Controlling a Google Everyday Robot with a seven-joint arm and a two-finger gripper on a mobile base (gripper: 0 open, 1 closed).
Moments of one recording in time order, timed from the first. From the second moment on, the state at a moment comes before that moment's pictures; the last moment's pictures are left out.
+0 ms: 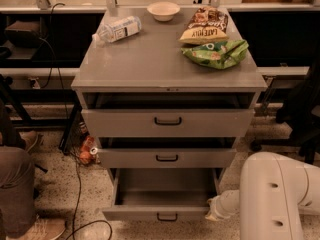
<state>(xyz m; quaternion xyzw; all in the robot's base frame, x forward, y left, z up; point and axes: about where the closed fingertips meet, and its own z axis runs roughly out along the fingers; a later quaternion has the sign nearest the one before) 0.507 -0.246 0.156 -0.61 0.78 0.03 0.15</state>
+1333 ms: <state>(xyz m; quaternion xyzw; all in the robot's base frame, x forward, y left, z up) 0.482 -0.241 0.152 -0.60 0.79 0.05 0.14</state>
